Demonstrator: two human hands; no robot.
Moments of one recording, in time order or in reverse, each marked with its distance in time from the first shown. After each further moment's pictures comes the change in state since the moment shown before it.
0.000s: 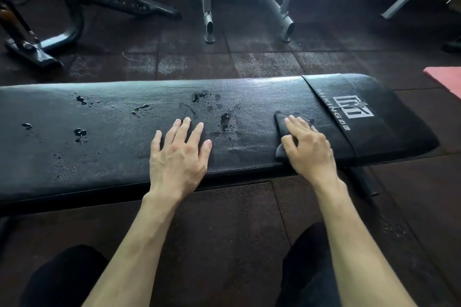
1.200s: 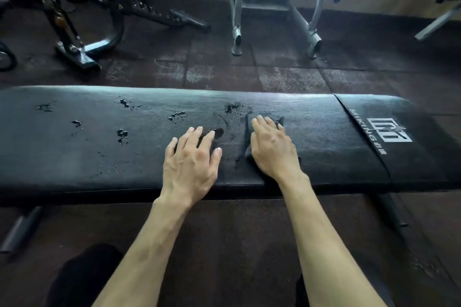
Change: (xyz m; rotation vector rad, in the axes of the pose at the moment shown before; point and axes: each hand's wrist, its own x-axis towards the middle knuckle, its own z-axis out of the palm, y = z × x) left_hand -0.002 -0.034 -0.015 -0.061 0.051 -0.040; right_hand 0.026 -0.118 0.043 -0.048 -0.118 -0.212
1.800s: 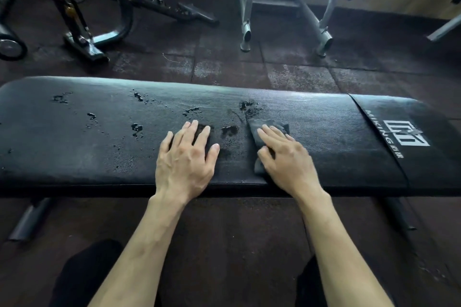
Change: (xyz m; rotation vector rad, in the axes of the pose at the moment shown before) left_hand -0.002 -0.038 -0.007 0.059 0.022 -0.030; right_hand -0.025 -0.009 0.002 0.092 -0.011 -0.082
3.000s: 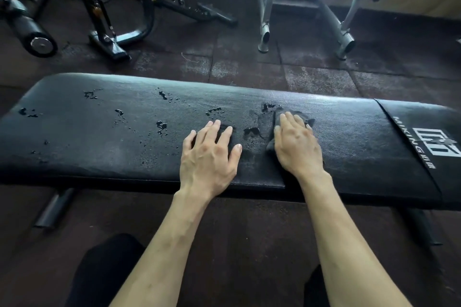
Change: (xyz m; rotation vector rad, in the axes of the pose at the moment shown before) left_hand 0.003 0.001 -0.002 -0.021 0.000 -0.012; right_hand 0.045 -0.019 0.017 -0.123 0.017 0.123
